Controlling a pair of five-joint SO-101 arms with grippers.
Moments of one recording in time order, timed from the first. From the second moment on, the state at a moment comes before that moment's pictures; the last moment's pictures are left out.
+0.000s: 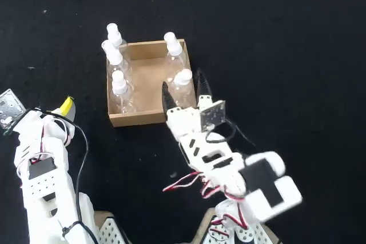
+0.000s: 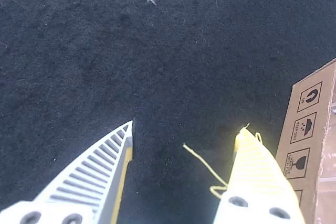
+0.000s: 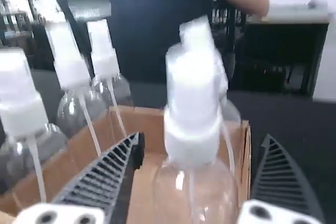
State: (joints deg) left arm -30.5 -58.9 82.9 17.5 12.9; right arm -24.7 -0.8 85.0 -75.1 -3.9
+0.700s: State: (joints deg) left arm -30.5 -58.9 82.9 17.5 12.9; right arm -21.7 -42.4 89.5 -47.8 -3.9
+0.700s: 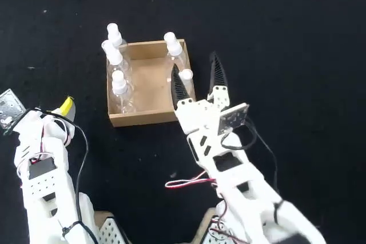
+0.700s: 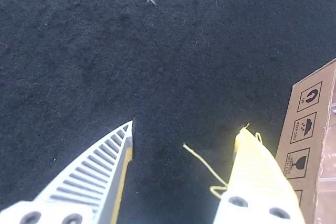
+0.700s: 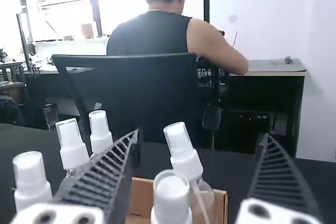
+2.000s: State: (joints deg) left arm -15.7 -103.1 92.8 45.9 1.4; right arm -3.0 -103.1 90.2 53.7 -4.4
